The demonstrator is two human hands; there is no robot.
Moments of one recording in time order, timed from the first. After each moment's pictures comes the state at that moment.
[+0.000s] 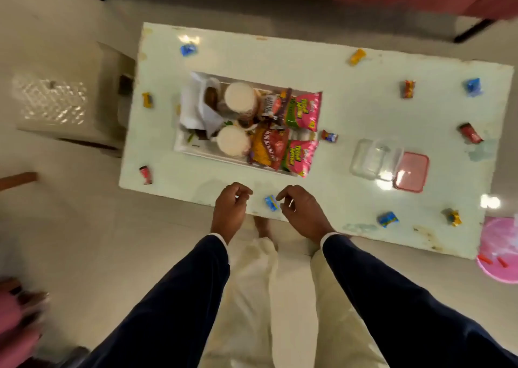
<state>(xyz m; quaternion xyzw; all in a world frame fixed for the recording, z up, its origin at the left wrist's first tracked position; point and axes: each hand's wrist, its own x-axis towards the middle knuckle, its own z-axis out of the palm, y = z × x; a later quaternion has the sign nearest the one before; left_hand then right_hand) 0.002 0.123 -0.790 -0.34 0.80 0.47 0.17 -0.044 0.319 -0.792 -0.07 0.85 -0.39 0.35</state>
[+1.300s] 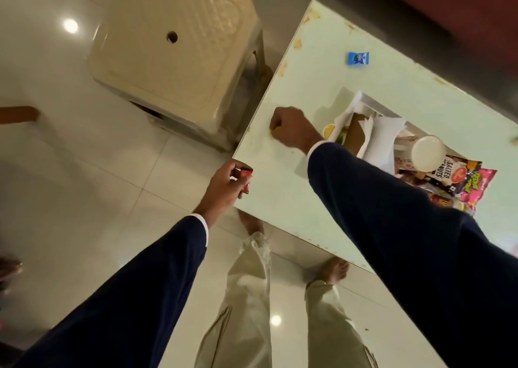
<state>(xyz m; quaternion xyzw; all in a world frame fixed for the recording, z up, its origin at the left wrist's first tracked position) -0.008 -0.266 -0.858 -0.39 0.64 0.64 0.18 -0.211 -0.164 -0.860 -0.20 0.88 -0.18 0.39</state>
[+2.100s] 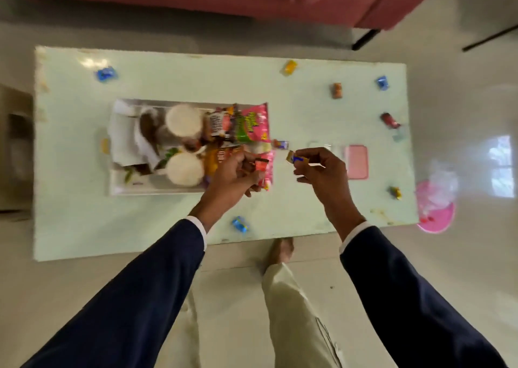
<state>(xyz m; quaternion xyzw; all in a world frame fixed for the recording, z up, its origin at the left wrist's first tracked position) -0.123 0.155 -0.775 -0.09 0.68 0.66 0.29 -0.113 0.366 -0.731 0.28 0.76 -0.58 0.12</state>
